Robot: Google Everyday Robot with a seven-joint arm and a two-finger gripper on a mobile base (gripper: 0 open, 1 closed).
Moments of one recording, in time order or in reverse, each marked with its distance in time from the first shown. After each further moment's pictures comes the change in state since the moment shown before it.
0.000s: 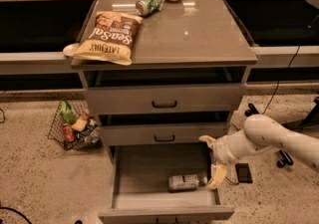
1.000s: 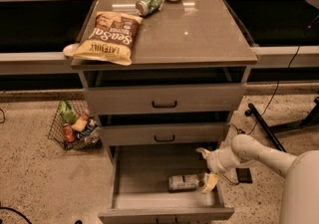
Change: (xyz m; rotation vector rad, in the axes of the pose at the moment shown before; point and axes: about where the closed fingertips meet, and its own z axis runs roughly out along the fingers) arm 0.115 -0.037 0.125 0.021 0.004 0.019
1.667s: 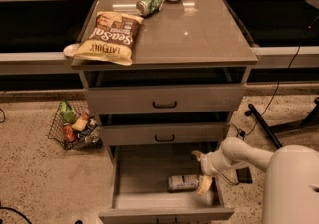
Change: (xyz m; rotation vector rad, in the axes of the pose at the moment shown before) arm 0.019 -0.005 0.040 -0.016 0.050 -0.018
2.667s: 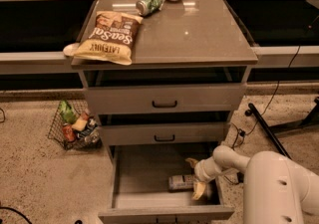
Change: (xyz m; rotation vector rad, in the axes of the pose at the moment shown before) arm 0.033 -0.005 0.082 -0.020 0.001 -0.058
